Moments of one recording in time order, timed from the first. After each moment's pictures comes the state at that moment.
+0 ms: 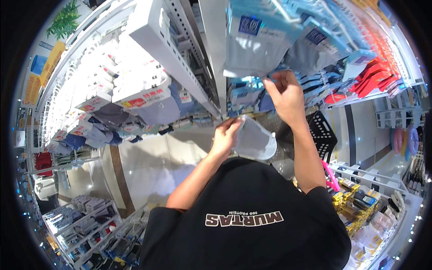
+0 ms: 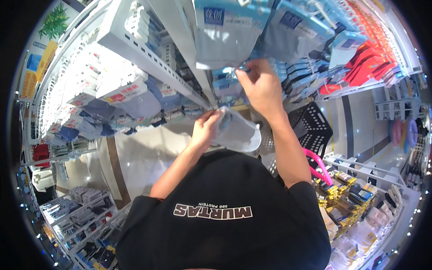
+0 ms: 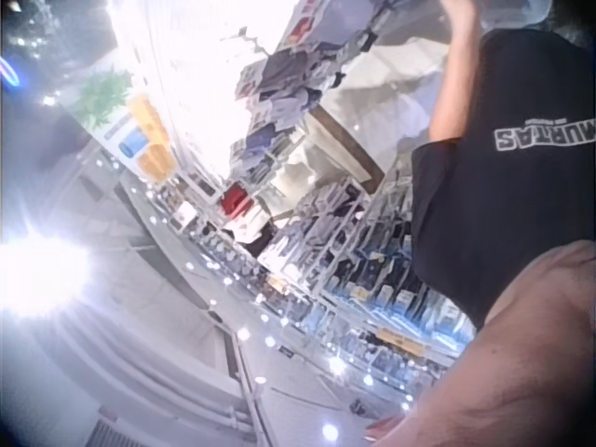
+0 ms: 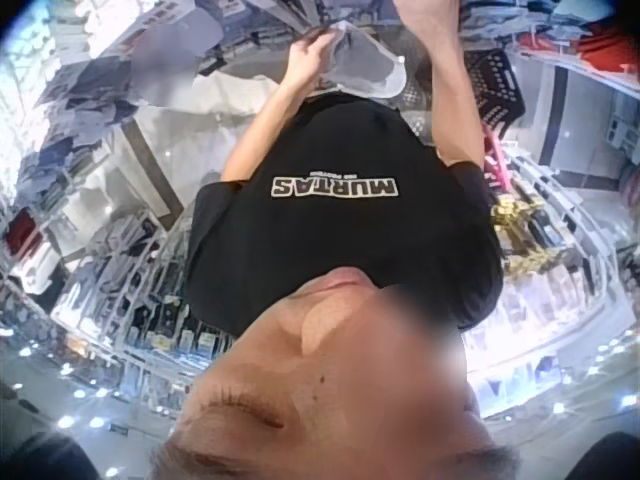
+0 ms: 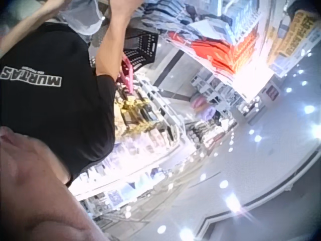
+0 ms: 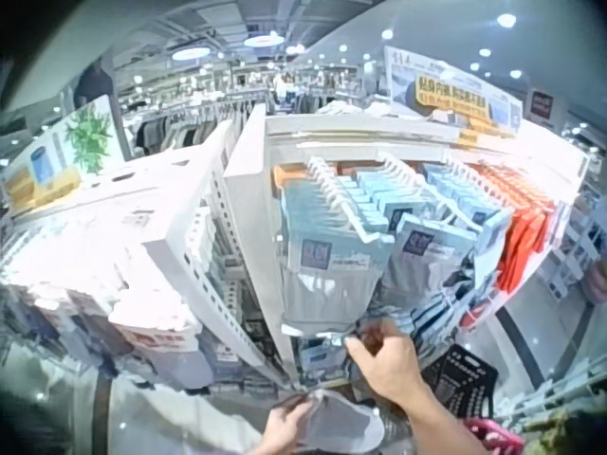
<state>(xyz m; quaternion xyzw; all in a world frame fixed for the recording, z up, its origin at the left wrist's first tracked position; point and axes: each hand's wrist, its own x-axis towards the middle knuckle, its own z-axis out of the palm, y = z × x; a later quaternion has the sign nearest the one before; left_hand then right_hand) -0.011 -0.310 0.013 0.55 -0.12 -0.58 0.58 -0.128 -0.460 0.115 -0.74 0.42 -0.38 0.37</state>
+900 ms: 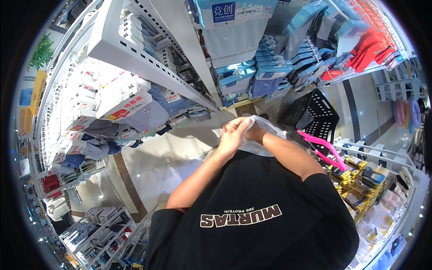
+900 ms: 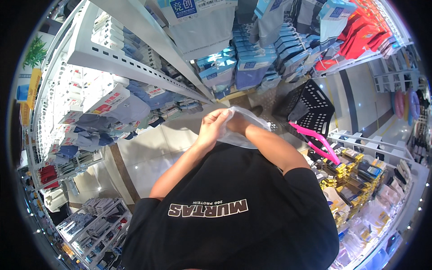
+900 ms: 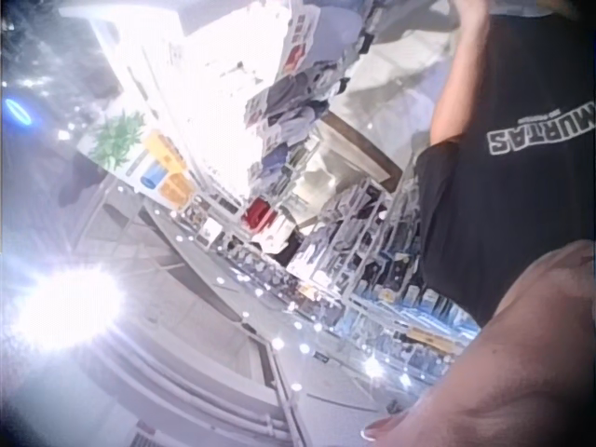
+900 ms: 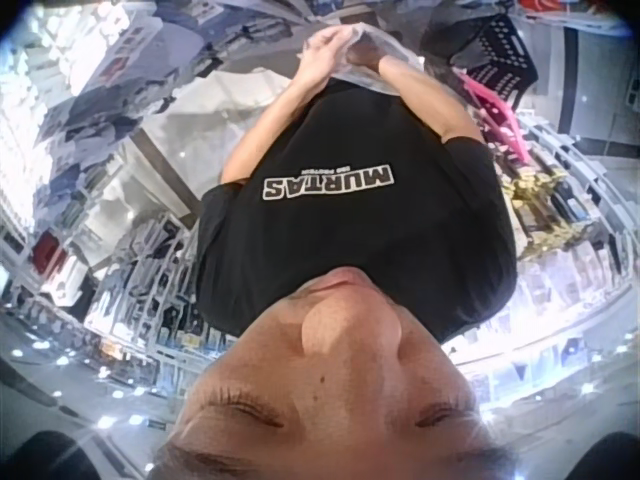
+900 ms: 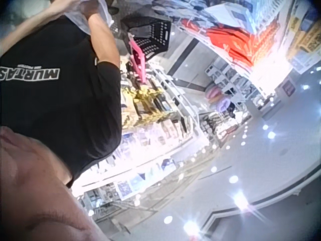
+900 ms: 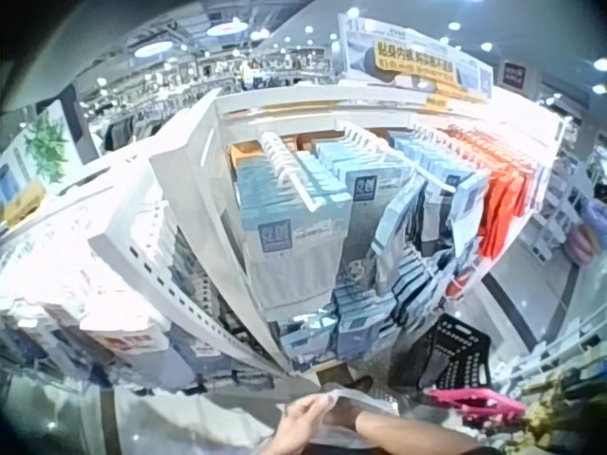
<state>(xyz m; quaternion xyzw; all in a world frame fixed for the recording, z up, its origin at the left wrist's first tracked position) -0.041 -0.307 0.003 0.51 -0.21 -0.64 0.53 -0.158 -0.386 -0.120 -0.80 0.30 -0.01 0.52</state>
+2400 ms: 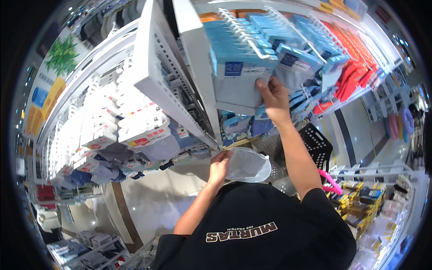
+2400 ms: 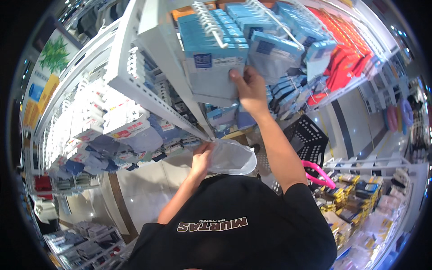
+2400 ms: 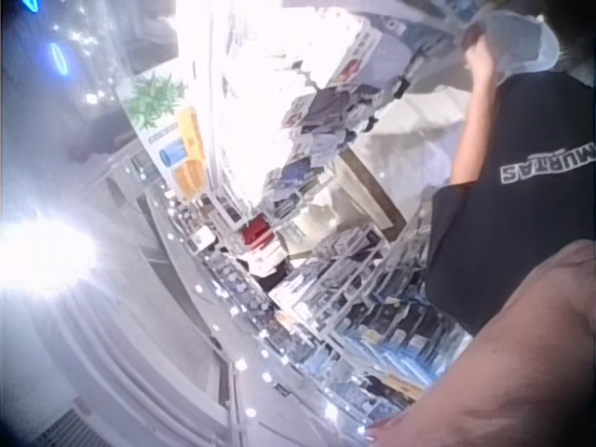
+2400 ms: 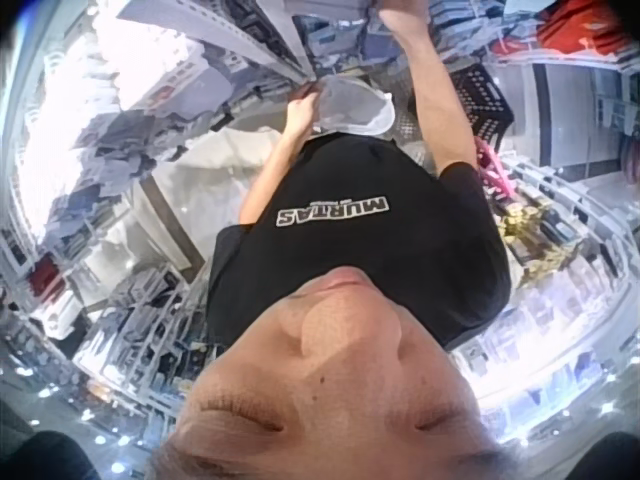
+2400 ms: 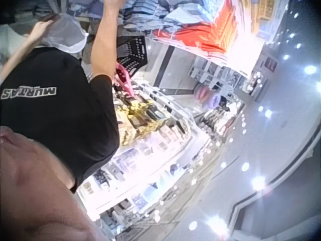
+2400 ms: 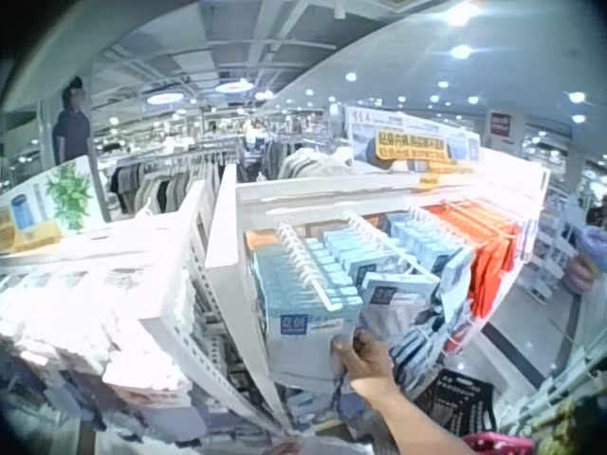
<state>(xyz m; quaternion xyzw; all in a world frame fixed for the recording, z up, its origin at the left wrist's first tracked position) 0.000 -0.296 -0.009 0.59 -0.15 -0.58 0.54 -0.113 -0.502 0.123 -0.59 0.35 -0.48 0.55</state>
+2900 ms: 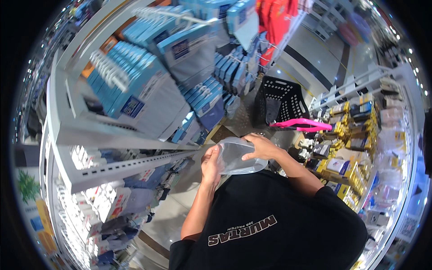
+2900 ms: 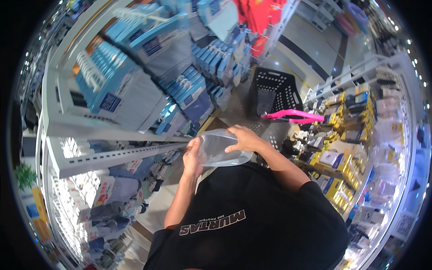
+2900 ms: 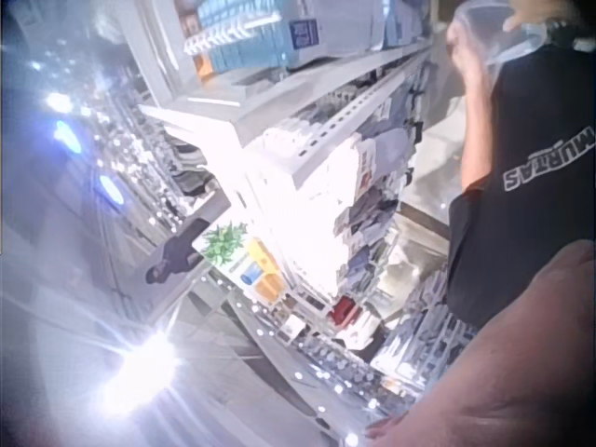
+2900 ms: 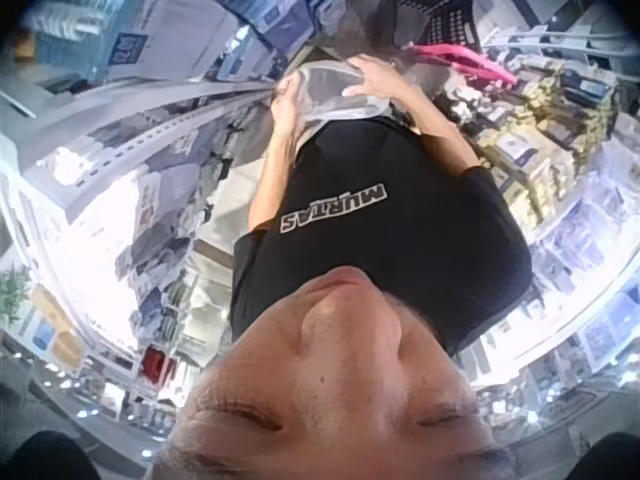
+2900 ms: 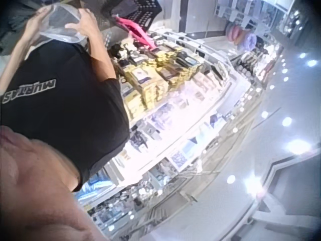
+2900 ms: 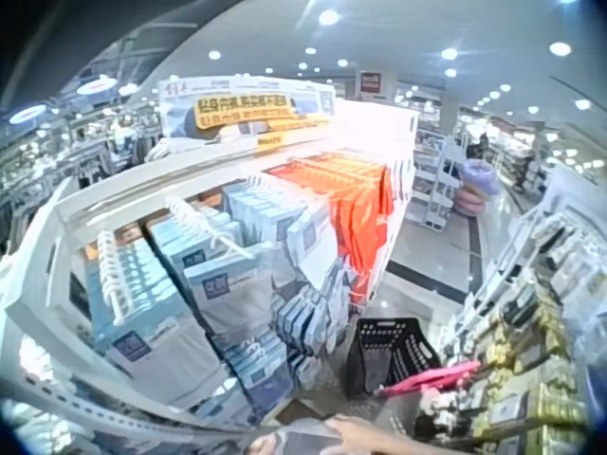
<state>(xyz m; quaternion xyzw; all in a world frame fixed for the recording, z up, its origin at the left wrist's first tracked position) -0.040 -0.339 -0.028 0.49 -0.16 -0.73 0.45 -0.276 -0.364 -0.008 -0.73 0.54 -0.10 0.42</state>
